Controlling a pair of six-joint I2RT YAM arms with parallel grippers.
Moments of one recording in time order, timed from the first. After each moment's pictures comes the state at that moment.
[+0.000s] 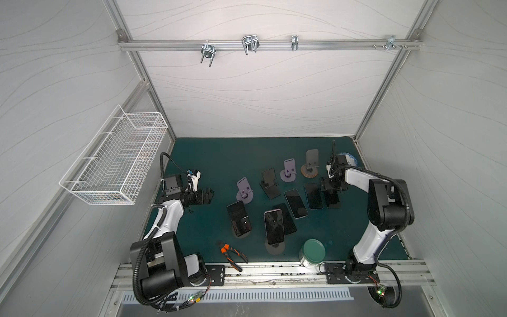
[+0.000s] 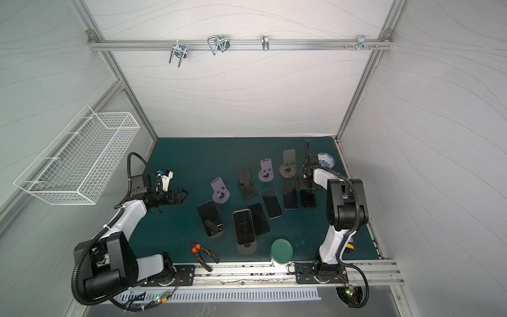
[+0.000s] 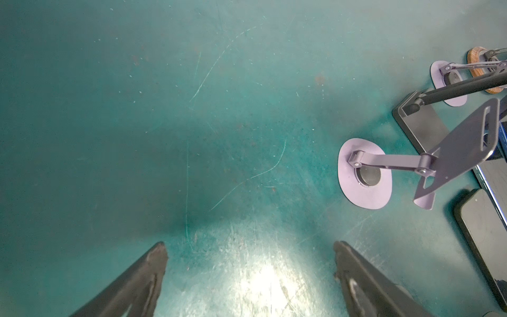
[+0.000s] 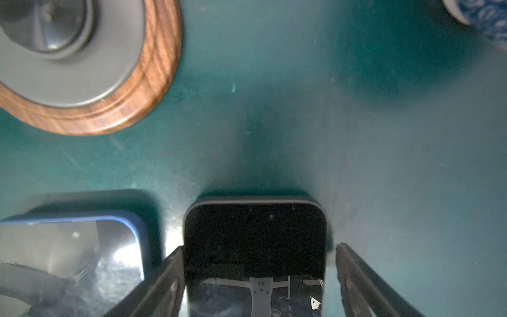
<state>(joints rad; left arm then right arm) 0.33 1.25 0.69 -0.42 0.48 0.21 0.09 1.81 1.09 -0.48 0.06 -0.02</state>
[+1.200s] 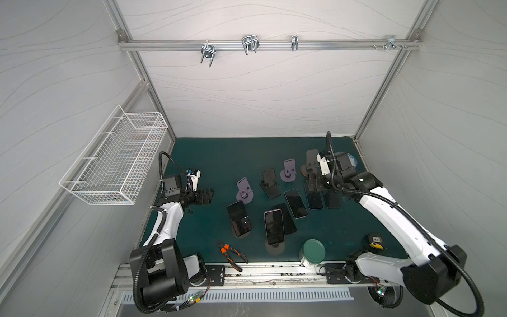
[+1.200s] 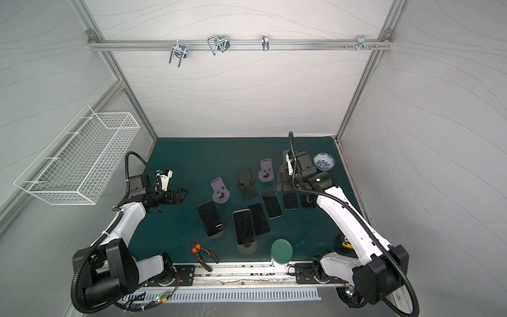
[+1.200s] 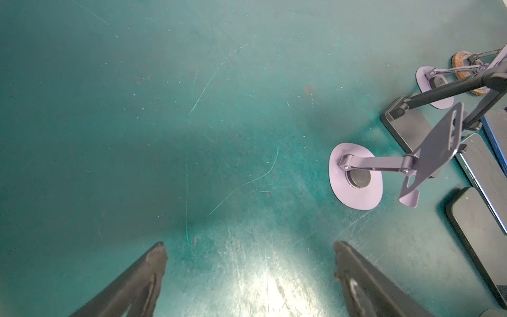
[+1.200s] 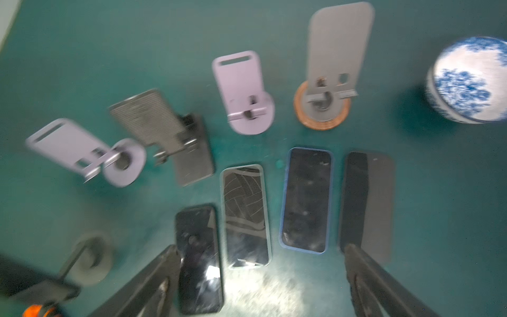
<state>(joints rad) 0.33 1.20 0.68 -0.42 0.49 0.23 0.54 1.16 1.14 -0.84 0.03 0.28</state>
